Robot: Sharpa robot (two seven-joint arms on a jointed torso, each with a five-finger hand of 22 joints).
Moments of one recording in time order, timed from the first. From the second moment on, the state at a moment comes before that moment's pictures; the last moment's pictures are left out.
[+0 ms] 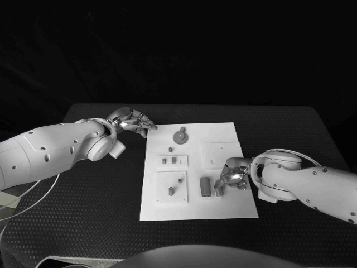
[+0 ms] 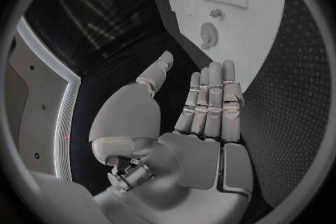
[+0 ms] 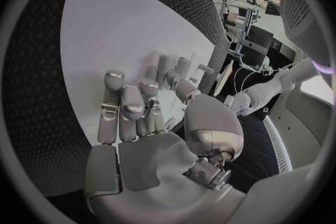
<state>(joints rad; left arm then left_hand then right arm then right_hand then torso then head) 1.19 -0.84 -0.13 1.23 -0.52 -0.20 0.14 1.03 -0.12 0.39 -0.28 0.05 0.81 0.18 0.41 0.47 0.90 0.14 0.45 0.38 0.93 0.03 0.91 0.52 0.01 1.04 -0.06 0.07 1.06 1.10 -0.73 -0.14 1.48 -1.21 0.11 -0.38 0.74 0.00 0.60 -0.26 0.05 1.10 0.06 0.21 0.79 1.21 -0.04 0.96 1.20 1.29 -0.15 1.38 0.93 0.24 1.20 -0.04 0.84 1.31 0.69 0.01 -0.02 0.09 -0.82</state>
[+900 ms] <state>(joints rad) 1.19 -0.84 -0.13 1.23 -0.52 -0.20 0.14 1.02 -0.12 0.39 -0.28 0.05 0.81 0.18 0.41 0.47 0.90 0.14 0.45 0.38 0.93 0.03 0.91 0.52 0.01 1.04 -0.06 0.07 1.06 1.10 -0.73 -0.14 1.48 -1.21 0.11 -0.38 0.64 -0.06 0.61 -0.18 0.05 1.10 0.06 0.21 0.79 1.21 -0.04 0.96 1.20 1.29 -0.15 1.38 0.93 0.24 1.20 -0.04 0.83 1.31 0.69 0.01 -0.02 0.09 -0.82</state>
